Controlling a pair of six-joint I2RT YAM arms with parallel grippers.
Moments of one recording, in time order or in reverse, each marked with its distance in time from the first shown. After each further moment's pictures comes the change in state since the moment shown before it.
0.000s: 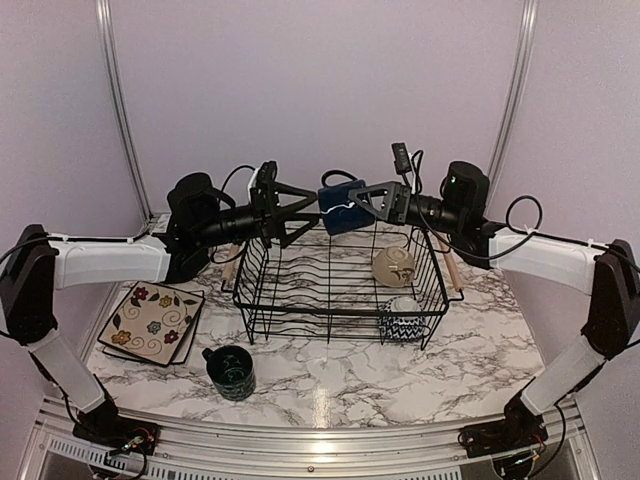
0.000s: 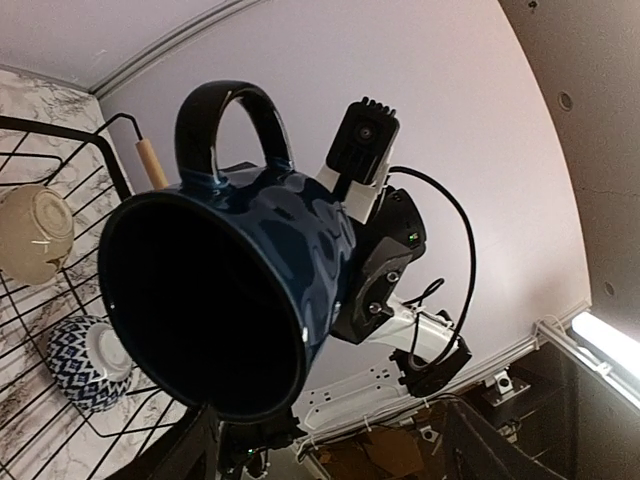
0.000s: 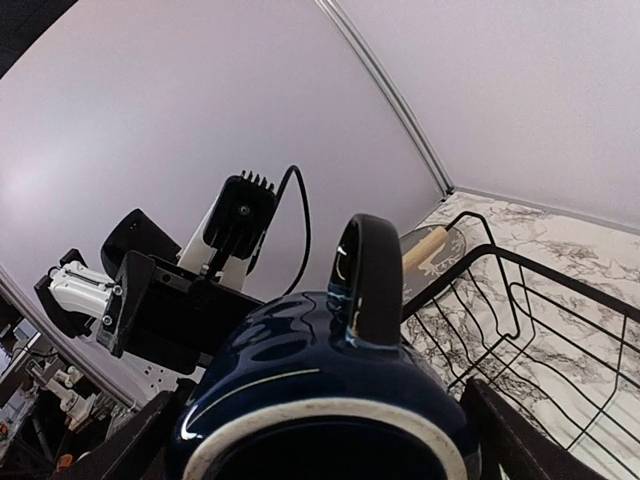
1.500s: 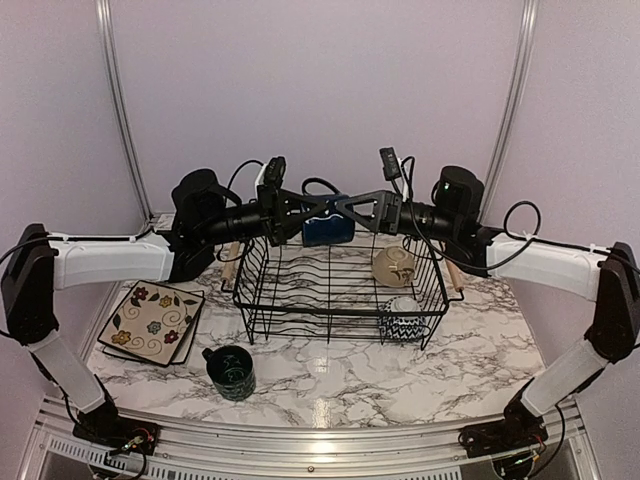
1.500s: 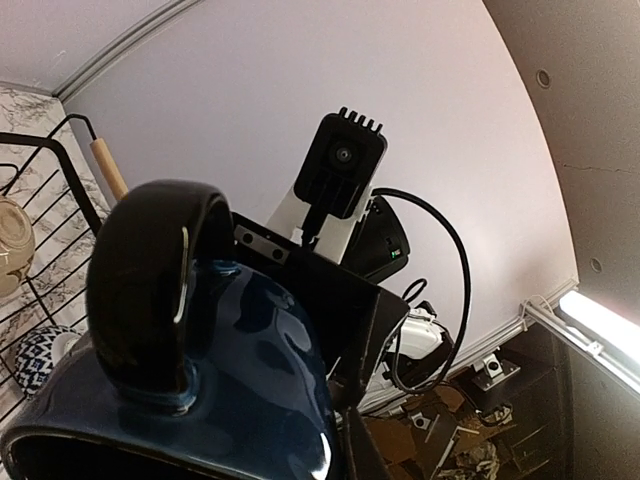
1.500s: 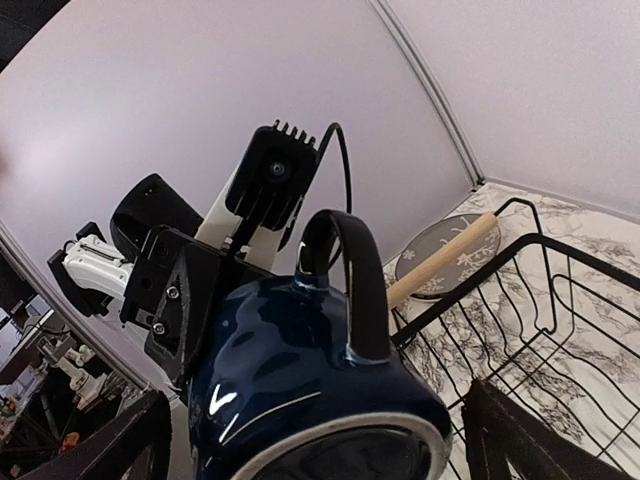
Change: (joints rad) left arm -0.042 0.037 0.065 0.064 0.018 -0.013; right arm 0.082 -0.022 -0.036 0.035 -0.004 -0.011
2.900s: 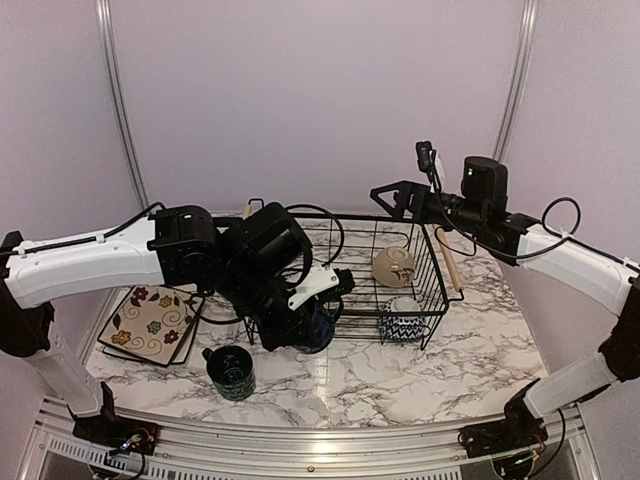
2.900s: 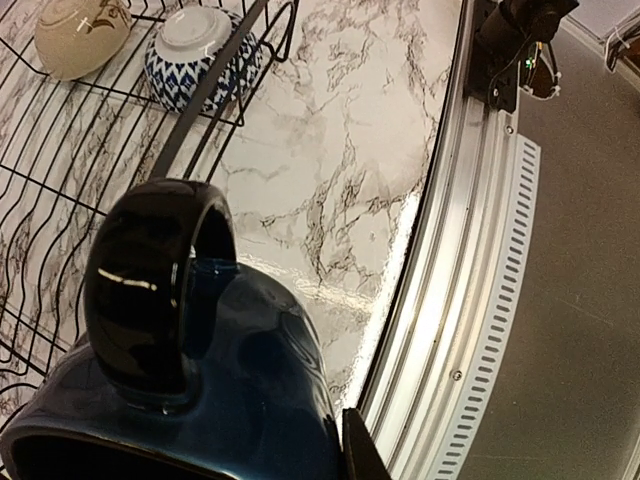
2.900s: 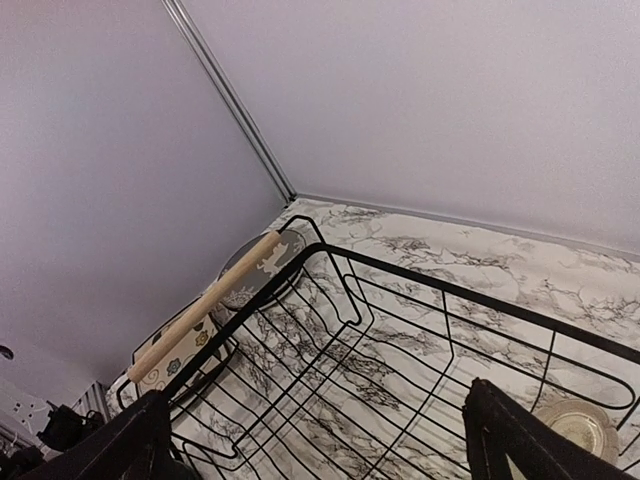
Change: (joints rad) left arm -0.453 -0.053 0.430 -1.691 -0.568 1.221; right arm -0.123 -0.140 0.038 -0.404 0.331 -0.237
